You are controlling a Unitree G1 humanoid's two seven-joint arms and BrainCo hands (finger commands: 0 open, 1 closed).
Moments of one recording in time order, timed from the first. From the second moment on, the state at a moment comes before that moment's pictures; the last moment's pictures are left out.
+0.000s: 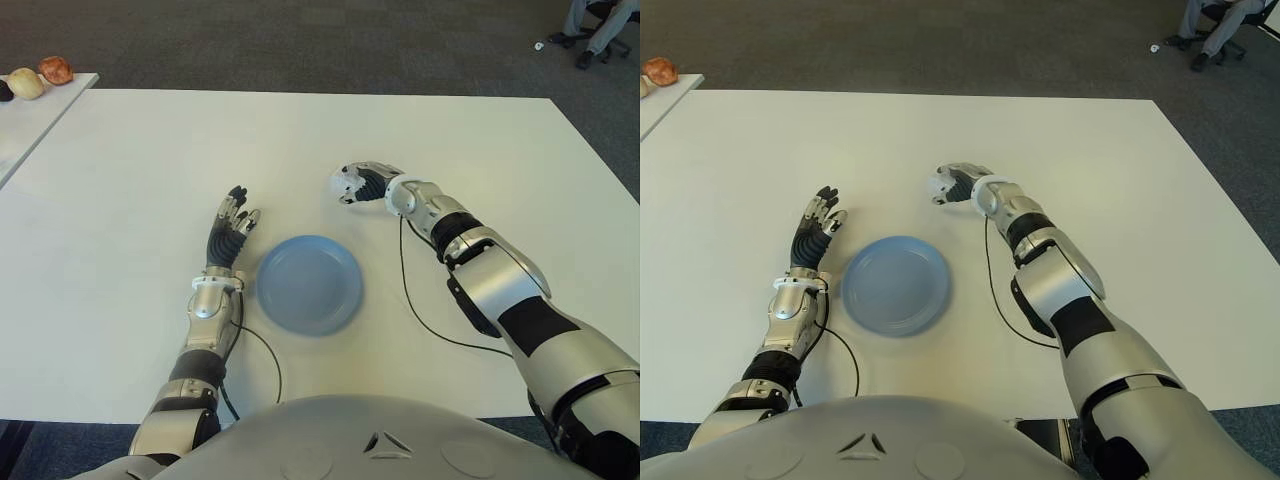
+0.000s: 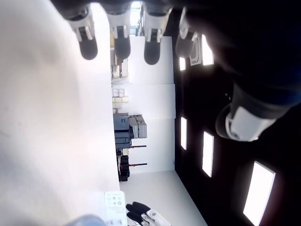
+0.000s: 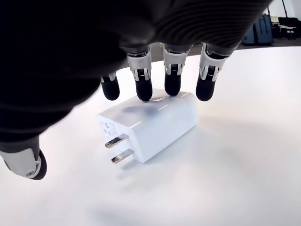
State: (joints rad) left arm -0.06 0.06 0.10 0.70 -0.05 -0.61 -0.08; right arm -0.97 -0.18 0.57 1.33 -0.70 -0.26 0.03
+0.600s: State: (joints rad) left arm -0.05 0.06 0.10 0.70 -0.05 -0.62 -0.10; right arm -0.95 -0.18 0.53 1.32 -0.68 -0.22 0.09
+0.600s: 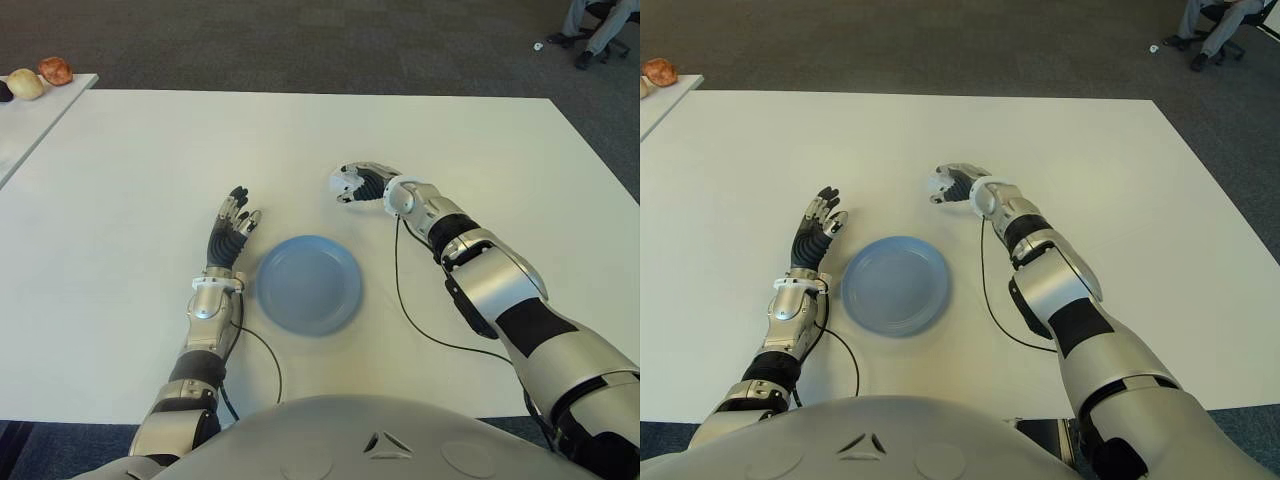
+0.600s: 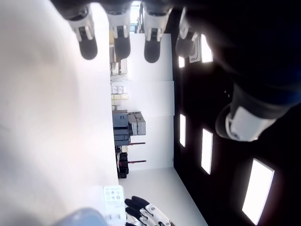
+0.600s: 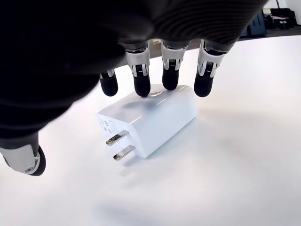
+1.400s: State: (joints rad) left arm -0.05 0.05 0.10 0.69 -0.08 -0.62 -0.11; right arm -0.88 -0.54 0.69 1.09 -0.75 -0.55 0.21
